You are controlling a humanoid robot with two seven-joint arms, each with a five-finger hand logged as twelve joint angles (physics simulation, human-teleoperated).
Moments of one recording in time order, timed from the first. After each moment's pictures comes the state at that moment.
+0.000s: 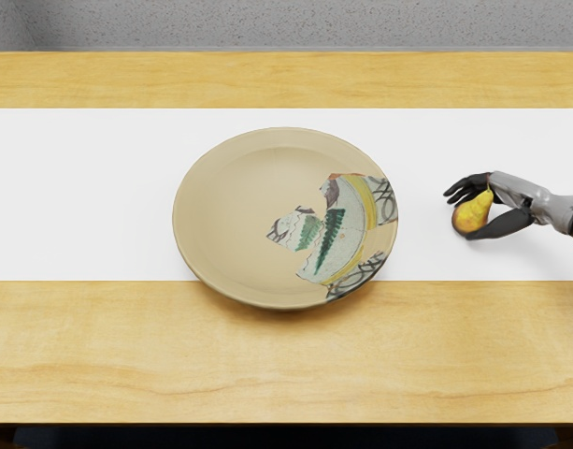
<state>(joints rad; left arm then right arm) -0.13 0.00 -0.08 -0.10 0.31 -0.09 0.28 0.84 -0.69 0.19 0.76 -0.85 0.28 0.48</state>
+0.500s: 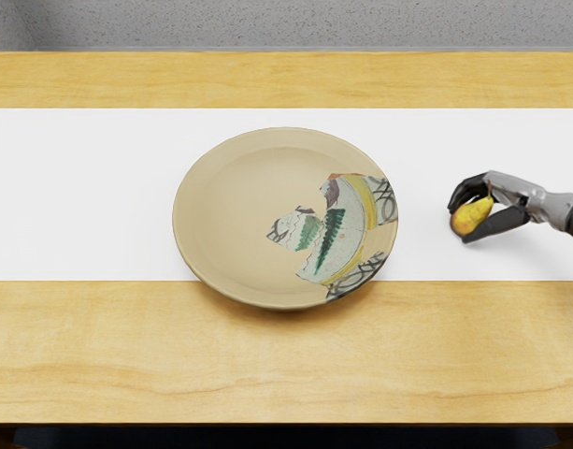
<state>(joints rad) -0.13 0.00 -0.08 -0.10 0.31 -0.09 0.28 0.86 -0.68 0.19 0.76 -0.88 0.31 0.48</state>
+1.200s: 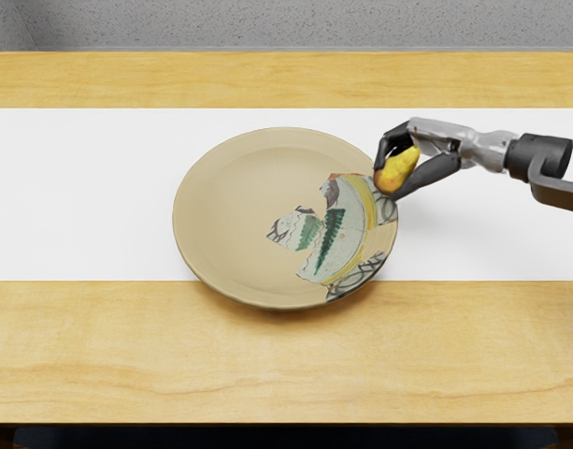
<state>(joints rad) -0.13 0.00 -0.08 -0.10 0.31 -0.09 0.28 1.08 -0.56 0.19 0.80 -0.88 0.50 0.48</state>
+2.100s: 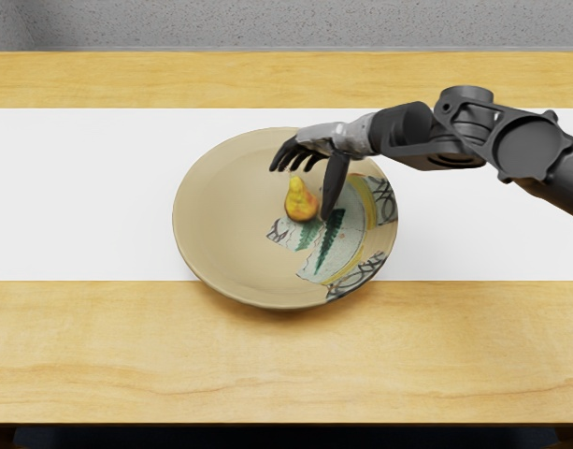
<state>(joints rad) -0.13 0.00 -0.08 -0.10 0.31 -0.09 0.28 1.30 -0.21 0.19 0.82 -0.87 0.50 -0.17</state>
